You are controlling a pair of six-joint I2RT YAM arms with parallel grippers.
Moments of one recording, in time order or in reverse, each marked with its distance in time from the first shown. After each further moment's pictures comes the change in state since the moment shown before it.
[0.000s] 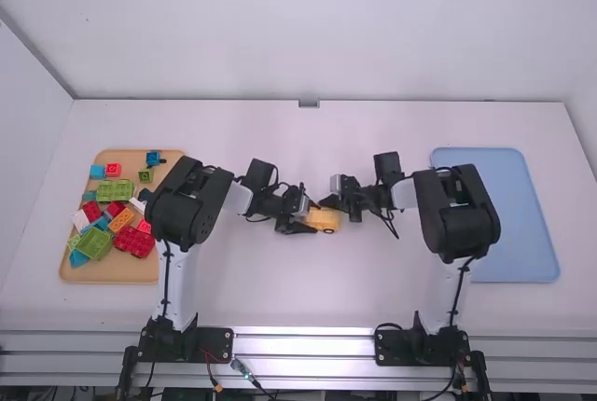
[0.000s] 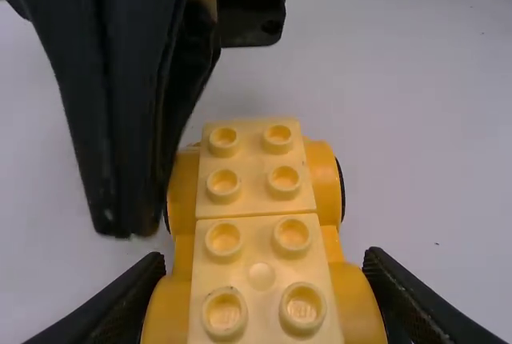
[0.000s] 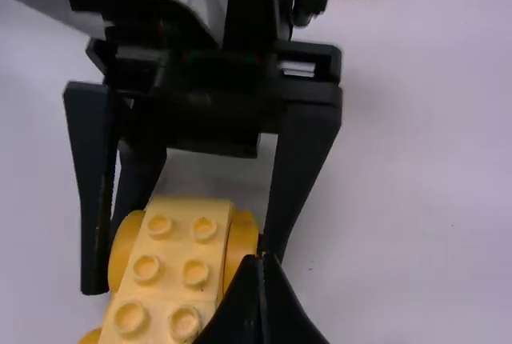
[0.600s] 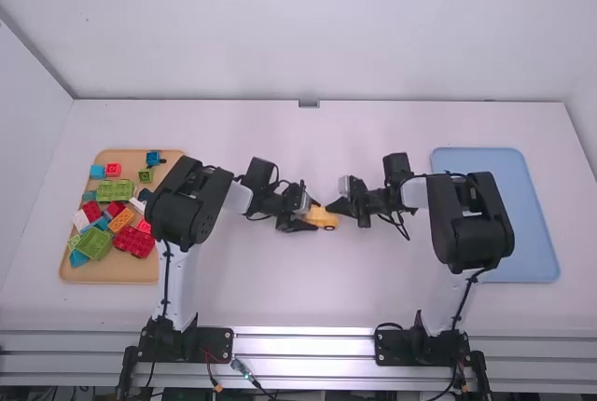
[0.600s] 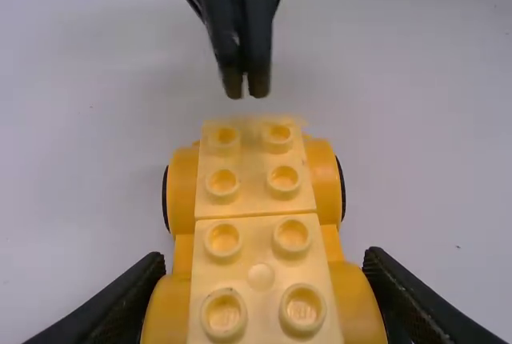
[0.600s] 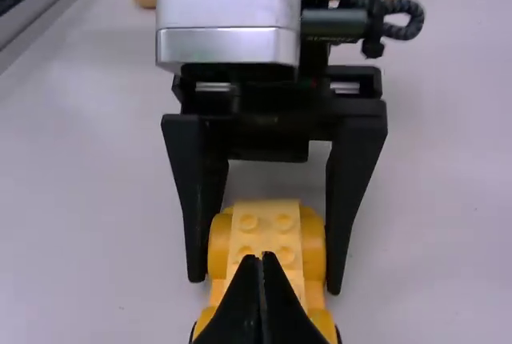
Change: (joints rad) left arm 0.000 0.000 0.004 0.029 -0.031 -0.054; right arm -0.033 -0.079 -0.003 -0.282 -0.001 -0.116
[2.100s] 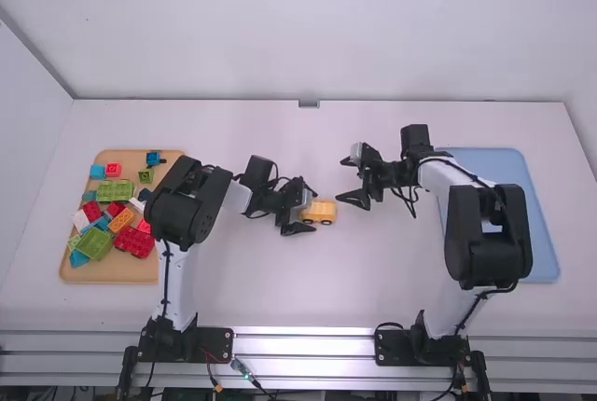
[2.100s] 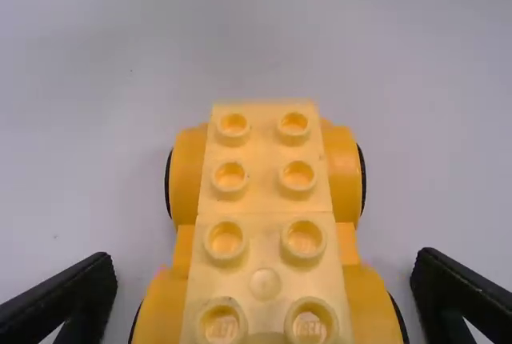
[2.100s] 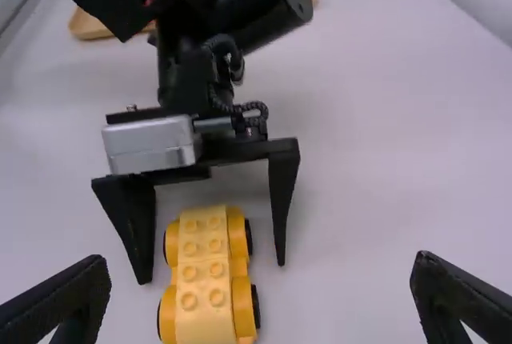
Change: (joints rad) left arm 0.007 -0.001 0.005 0.023 -0.083 -0.051; right arm -0.073 -0.117 0.185 -0.215 0.084 0.146
